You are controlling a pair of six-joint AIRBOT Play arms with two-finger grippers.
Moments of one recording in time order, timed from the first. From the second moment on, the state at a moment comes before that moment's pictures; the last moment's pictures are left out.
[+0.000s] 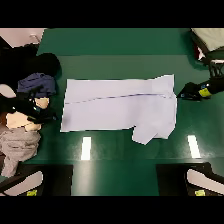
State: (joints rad) left arm 0.20 -1.18 0.82 1.18 -1.32 -1.35; right arm -0.27 -1.23 1.18 -1.11 1.42 1.38
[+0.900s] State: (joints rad) left arm 0.15 -1.15 0.71 1.00 -1.13 -1.32; right arm -0.36 -1.10 0.92 -1.10 1.48 1.37
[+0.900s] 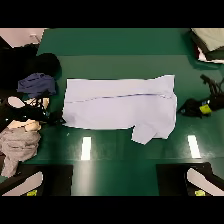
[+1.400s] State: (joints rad) left arm 0.15 -1.15 0.77 0.99 -1.17 -1.30; right arm -0.42 -1.00 0.51 -1.09 1.33 1.38
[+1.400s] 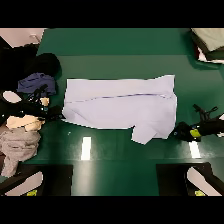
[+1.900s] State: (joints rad) left arm 0.15 -1.15 0.78 0.99 -1.19 -1.30; right arm -0.27 -1.00 0.47 -1.09 1.16 1.43
